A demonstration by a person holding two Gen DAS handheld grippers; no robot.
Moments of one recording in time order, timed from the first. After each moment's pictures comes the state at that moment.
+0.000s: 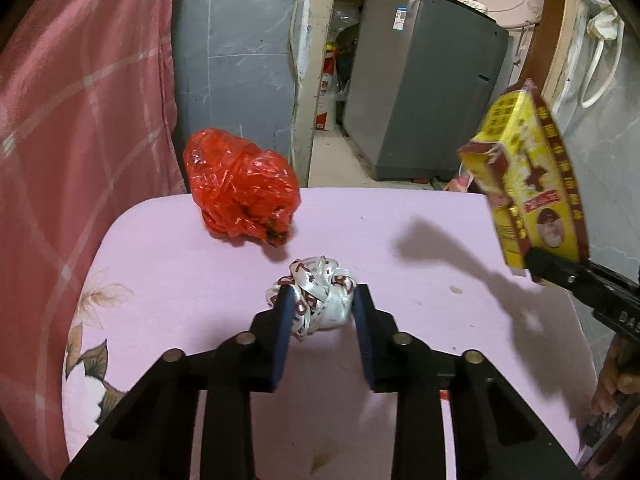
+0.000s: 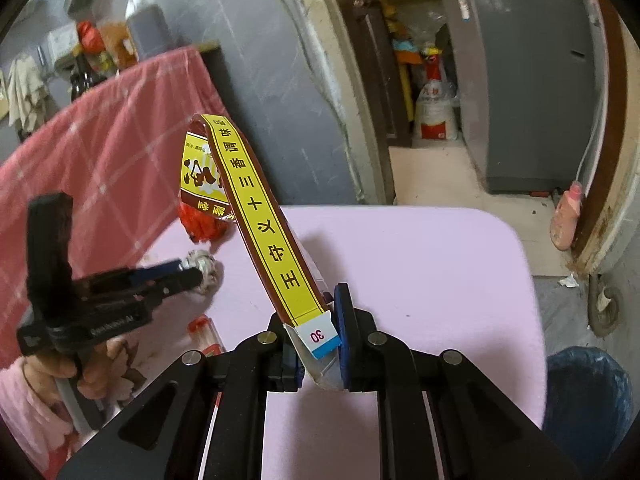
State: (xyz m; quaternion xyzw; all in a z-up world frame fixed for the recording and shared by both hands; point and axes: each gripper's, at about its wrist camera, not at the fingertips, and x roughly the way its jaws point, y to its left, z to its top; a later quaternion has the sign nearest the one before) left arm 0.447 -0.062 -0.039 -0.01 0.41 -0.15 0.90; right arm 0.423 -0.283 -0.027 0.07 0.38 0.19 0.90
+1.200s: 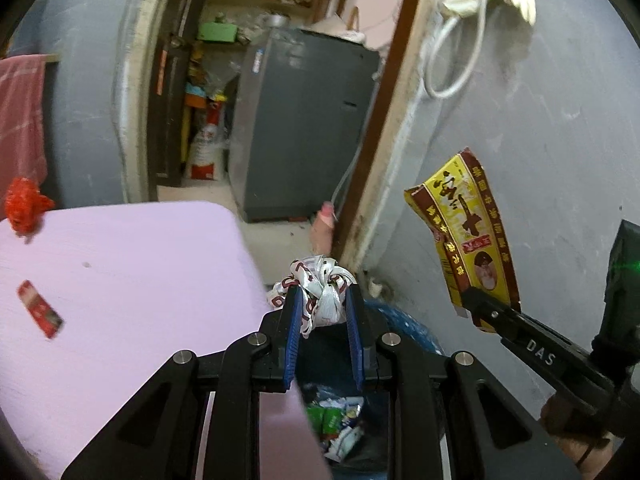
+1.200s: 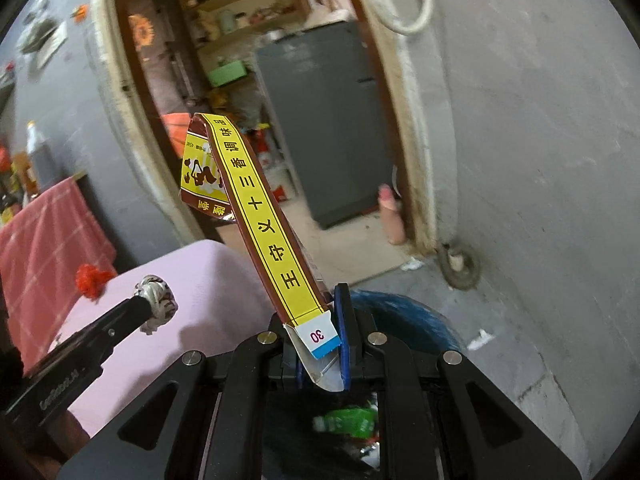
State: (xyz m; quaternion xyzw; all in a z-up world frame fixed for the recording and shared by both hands) left arm 0.319 -0.317 -0.014 -0.03 0.31 -0.28 0.91; right arm 0.270 -0.504 -0.021 0.16 0.28 -0.08 0.94
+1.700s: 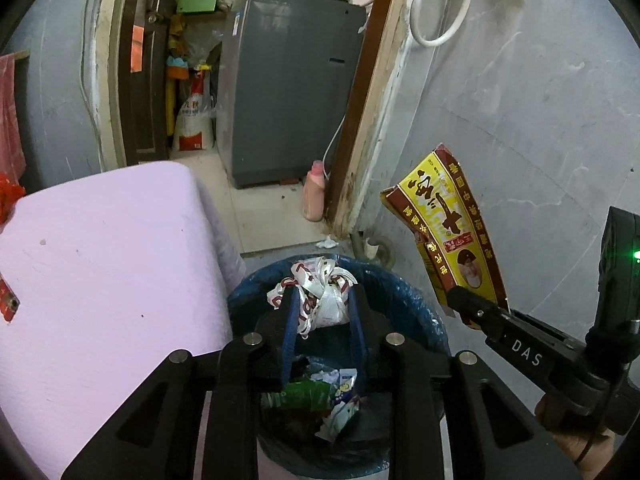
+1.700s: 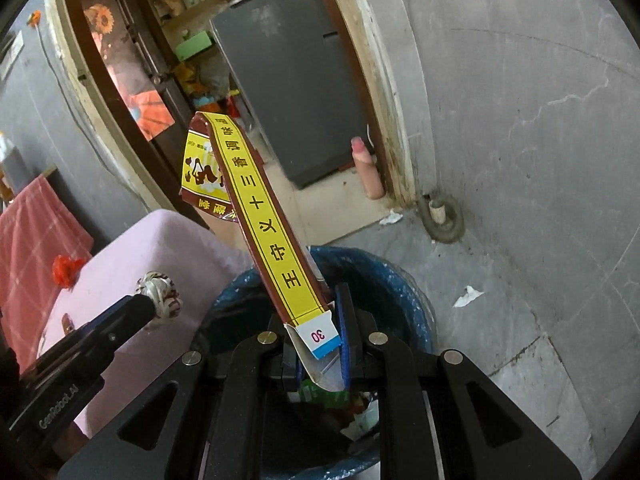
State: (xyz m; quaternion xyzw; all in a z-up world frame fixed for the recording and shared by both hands) left arm 0.321 -0.363 -0.052 0.01 0.36 -0.29 0.89; right arm 0.269 -0.540 -0.057 0.19 0.35 -0.08 0.91
